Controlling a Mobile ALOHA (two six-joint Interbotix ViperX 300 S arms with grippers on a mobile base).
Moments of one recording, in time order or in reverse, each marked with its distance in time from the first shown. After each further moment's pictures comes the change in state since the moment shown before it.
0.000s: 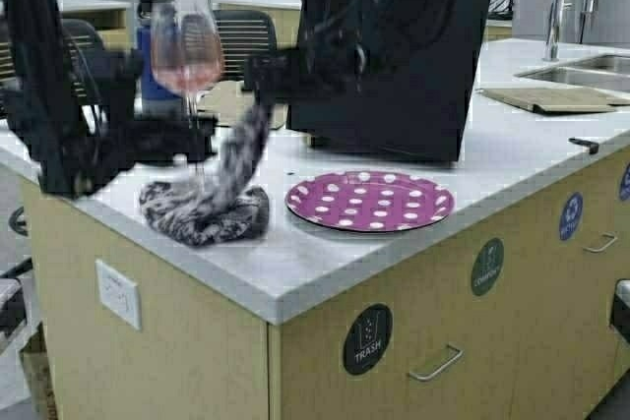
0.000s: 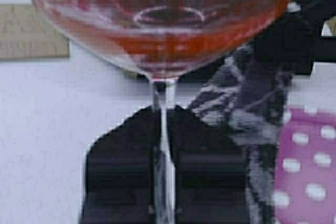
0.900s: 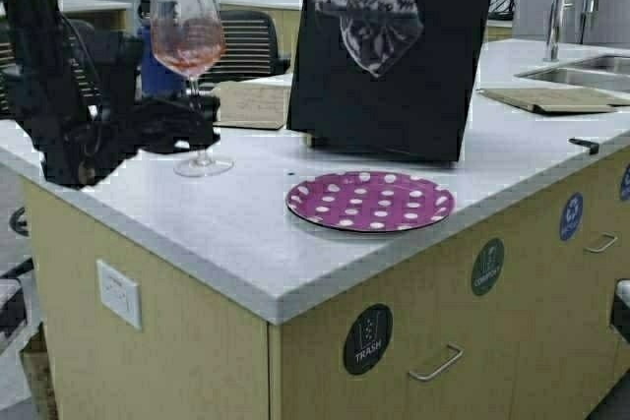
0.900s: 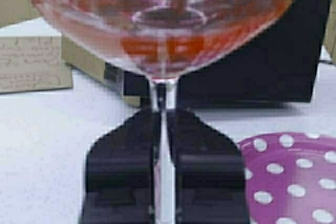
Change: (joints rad) left arm 0.000 0.034 -0.058 0.003 0.002 0.005; right arm -0.112 -0.437 -0.127 0.014 -0.176 -0.011
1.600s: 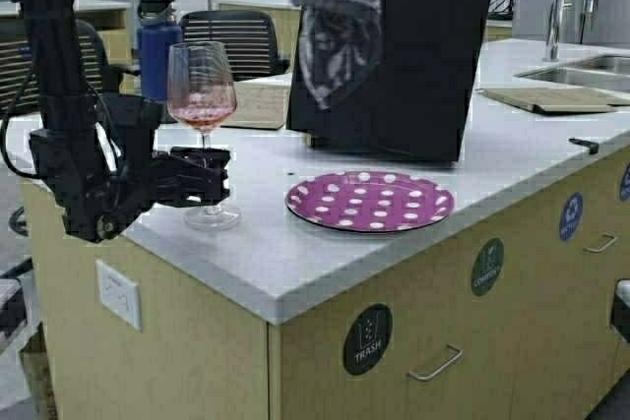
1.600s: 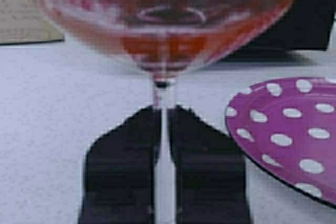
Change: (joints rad) left arm -0.002 0.219 -0.161 0.014 -0.002 0.018; right arm 0.005 -0.097 0.106 -0.003 -0.048 -0.031
